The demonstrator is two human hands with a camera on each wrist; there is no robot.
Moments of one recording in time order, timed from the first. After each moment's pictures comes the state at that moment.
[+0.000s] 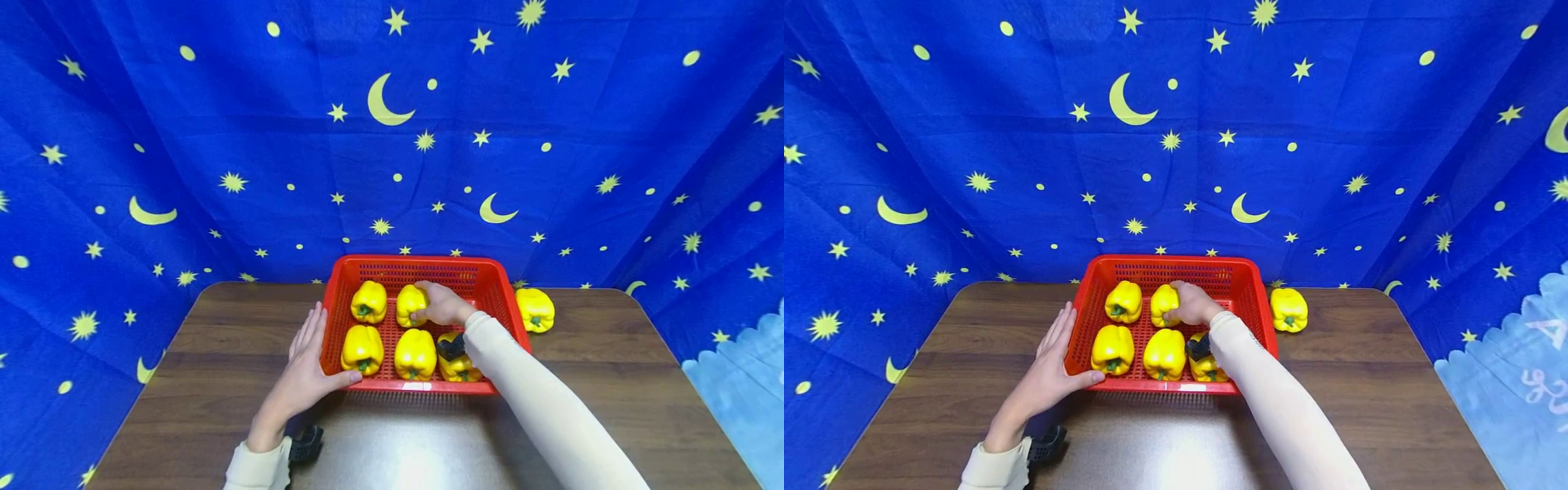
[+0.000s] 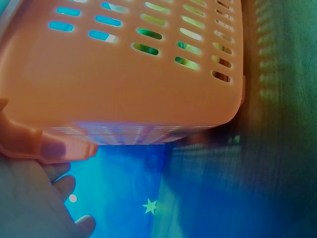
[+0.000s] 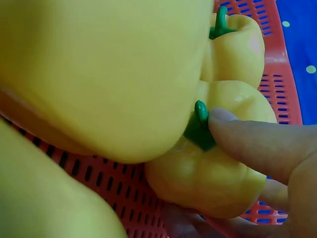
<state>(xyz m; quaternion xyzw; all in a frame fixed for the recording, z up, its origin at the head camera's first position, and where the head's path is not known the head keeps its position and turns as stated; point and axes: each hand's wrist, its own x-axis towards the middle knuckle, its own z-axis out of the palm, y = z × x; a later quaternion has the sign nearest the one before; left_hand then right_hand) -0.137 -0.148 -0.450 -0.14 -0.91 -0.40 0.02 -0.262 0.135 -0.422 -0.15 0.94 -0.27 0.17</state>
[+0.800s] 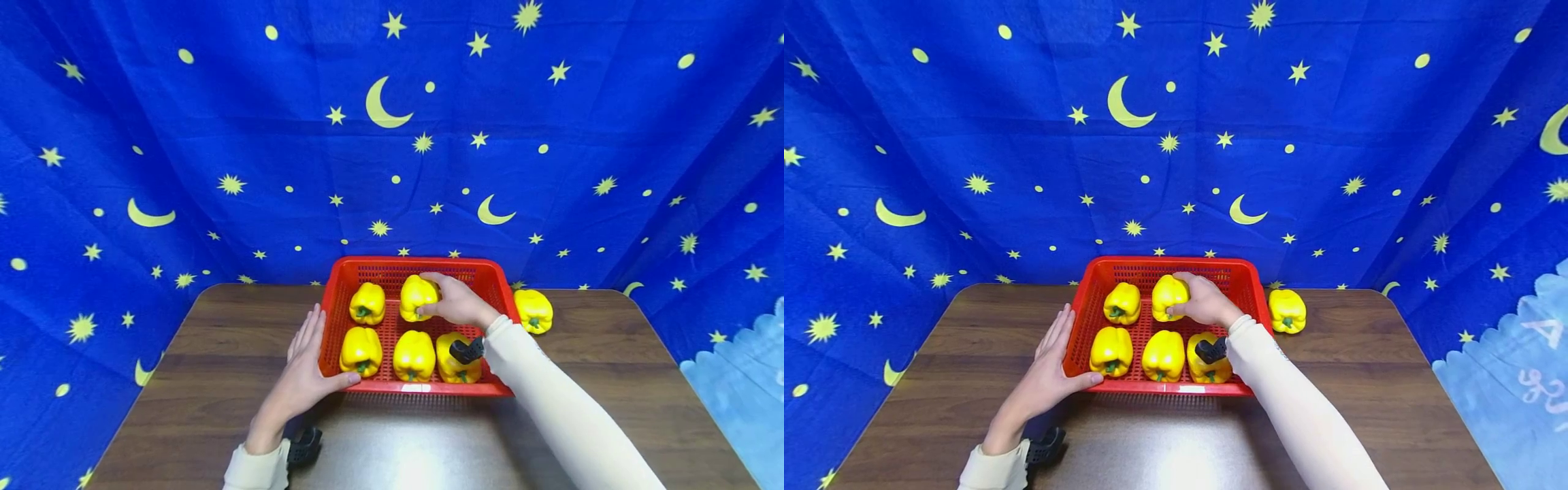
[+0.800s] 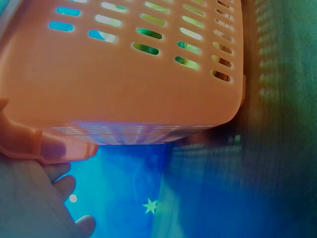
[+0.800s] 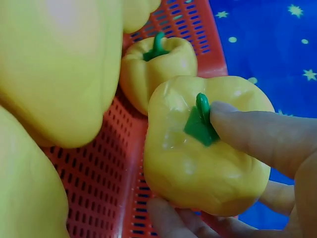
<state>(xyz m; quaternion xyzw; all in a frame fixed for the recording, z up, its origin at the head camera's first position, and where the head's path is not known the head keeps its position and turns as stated) -0.137 -0.148 -0.451 -0.13 -0.91 -0.40 0.02 -0.242 0.156 -0.392 -0.15 0.92 -0.35 0.12</state>
